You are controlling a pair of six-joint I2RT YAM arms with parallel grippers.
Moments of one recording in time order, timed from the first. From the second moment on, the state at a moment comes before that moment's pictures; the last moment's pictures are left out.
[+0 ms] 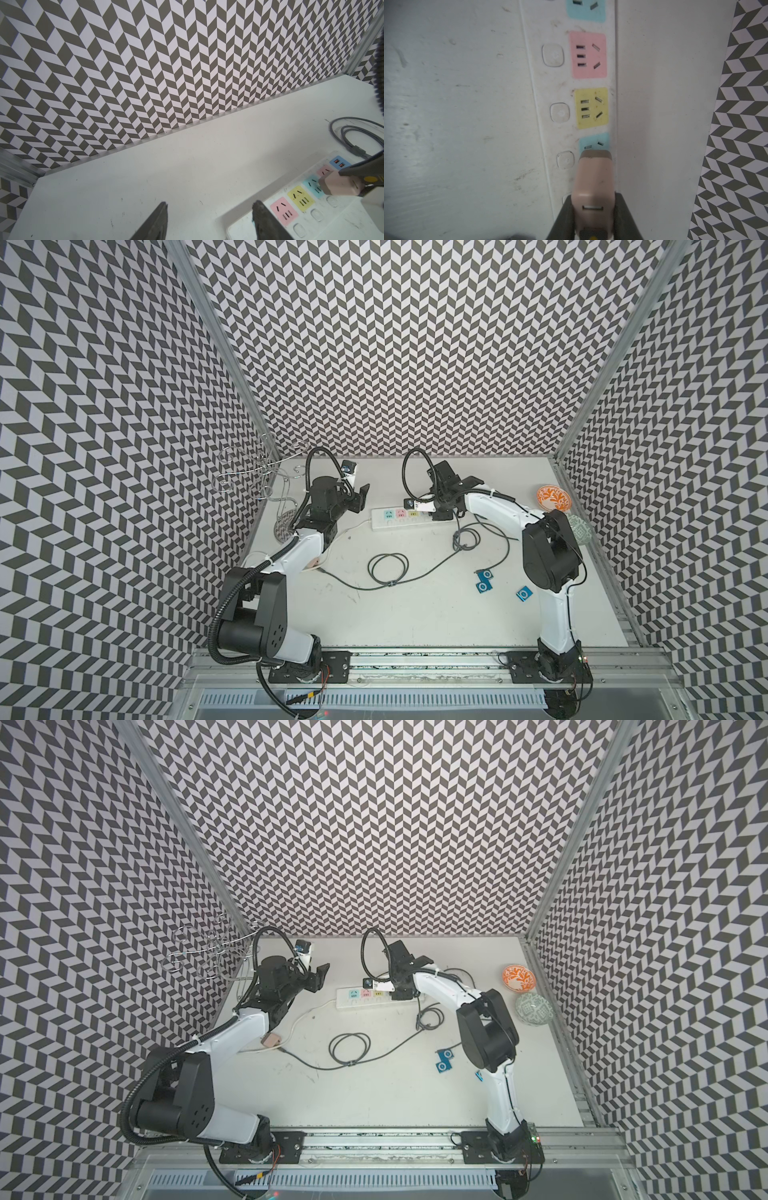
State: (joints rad) left arm -0.18 1.47 0.88 0.28 0.18 0.14; right arm 0.57 2.07 1.68 -0.66 0.00 -1.12
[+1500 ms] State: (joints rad) left arm -0.20 1.47 0.87 0.28 0.19 0.14; right arm 0.58 2.11 1.79 -0.86 -0.03 -1.03
